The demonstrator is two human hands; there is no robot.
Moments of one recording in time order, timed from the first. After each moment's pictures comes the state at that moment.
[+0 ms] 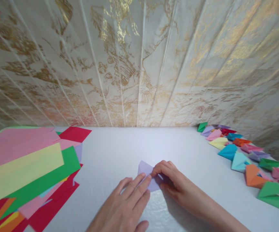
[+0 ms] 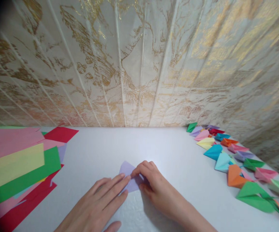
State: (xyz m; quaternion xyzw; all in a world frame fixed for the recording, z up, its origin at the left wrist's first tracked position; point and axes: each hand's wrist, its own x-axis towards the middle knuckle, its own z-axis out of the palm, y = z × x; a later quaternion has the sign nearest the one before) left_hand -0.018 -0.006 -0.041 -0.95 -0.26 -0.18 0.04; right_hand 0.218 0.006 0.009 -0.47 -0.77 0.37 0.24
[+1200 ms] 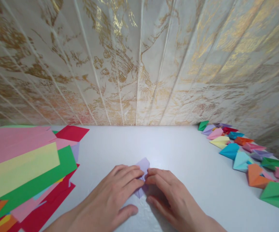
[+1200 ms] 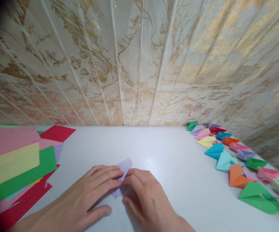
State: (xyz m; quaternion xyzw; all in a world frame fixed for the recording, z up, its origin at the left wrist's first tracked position) left_hand -0.029 0.016 0.015 -0.93 -0.30 -0.17 -0.14; right_hand 0.201 -0.012 -0.002 -0.42 -0.83 0.22 0.28
